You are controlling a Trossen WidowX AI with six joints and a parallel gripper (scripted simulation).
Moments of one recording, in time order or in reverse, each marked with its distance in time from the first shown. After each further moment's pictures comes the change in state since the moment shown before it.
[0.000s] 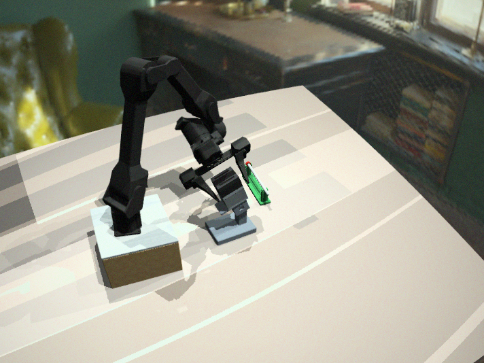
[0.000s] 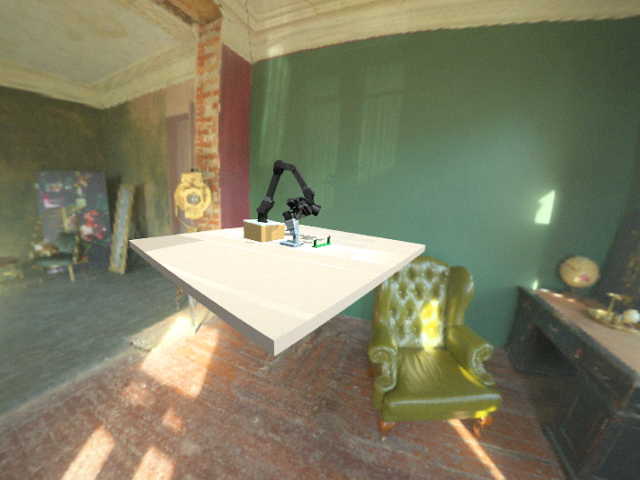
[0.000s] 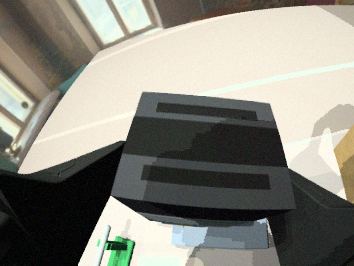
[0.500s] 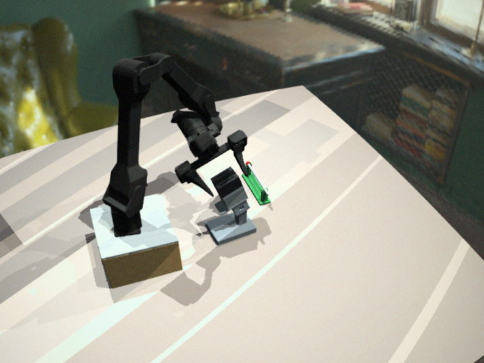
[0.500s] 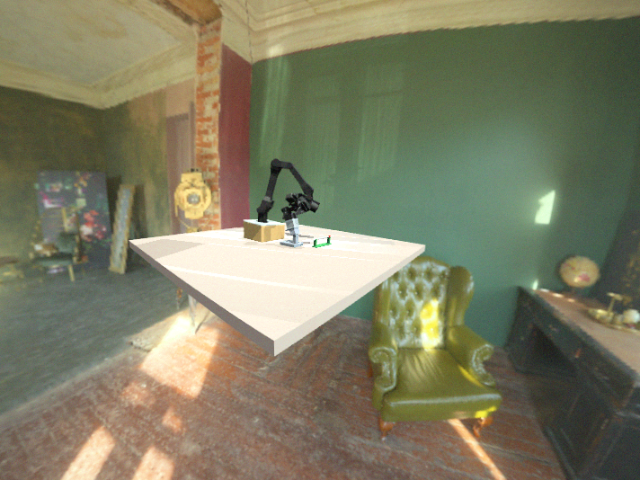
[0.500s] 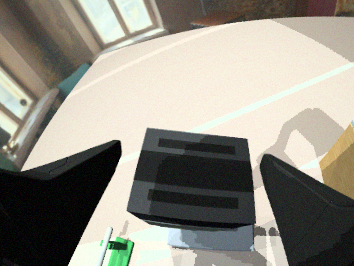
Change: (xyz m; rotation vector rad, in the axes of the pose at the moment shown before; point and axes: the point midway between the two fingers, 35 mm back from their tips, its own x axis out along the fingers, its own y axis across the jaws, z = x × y) arm -0.012 -0.002 0.023 -0.024 -0.009 0.000
